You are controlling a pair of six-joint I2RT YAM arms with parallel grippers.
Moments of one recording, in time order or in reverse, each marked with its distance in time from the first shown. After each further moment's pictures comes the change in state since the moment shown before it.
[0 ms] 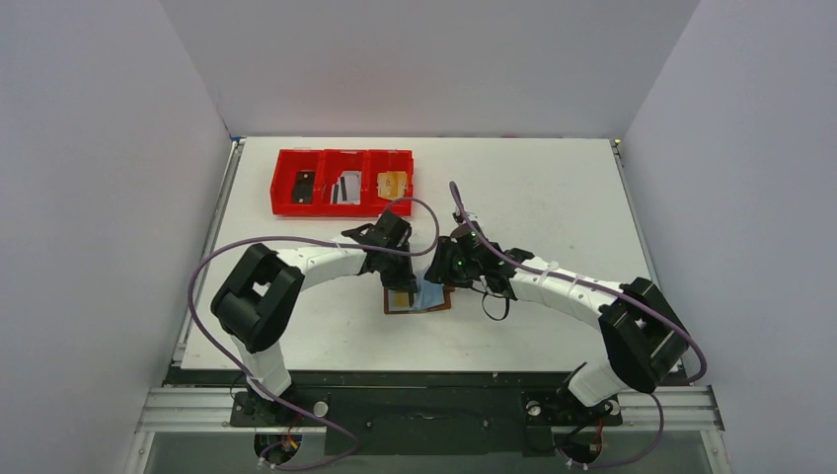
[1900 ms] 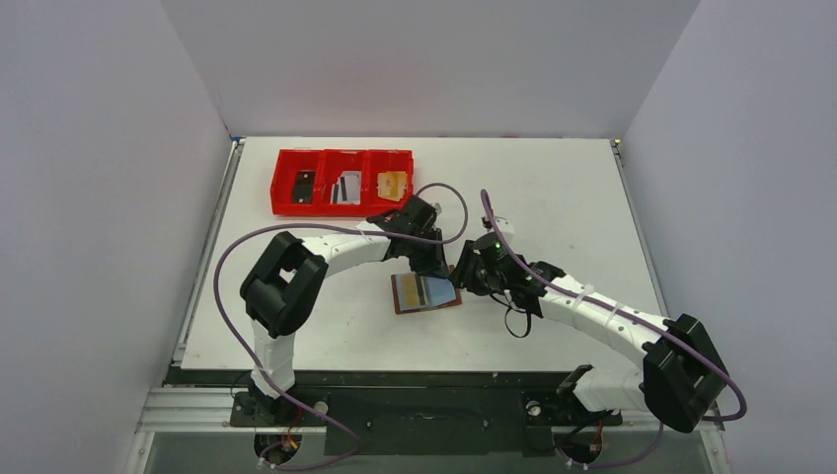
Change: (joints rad) left arm -0.062 0.167 0.254 0.025 0.114 0.010; right arm -0.019 -0.243 -0.114 -0.117 0.160 0.026
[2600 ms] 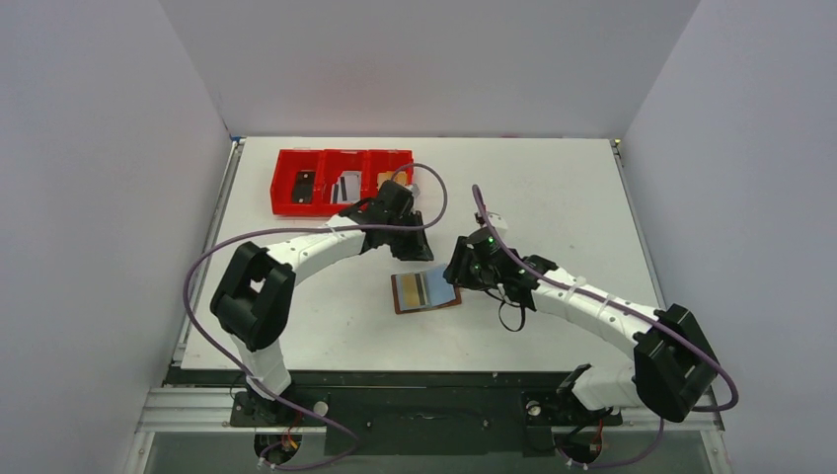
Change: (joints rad) left arm 0.080 -0.142 -0.029 -0.036 -0.038 0.032; right arm 0.010 0.045 0.040 -0.002 -0.007 -0.011
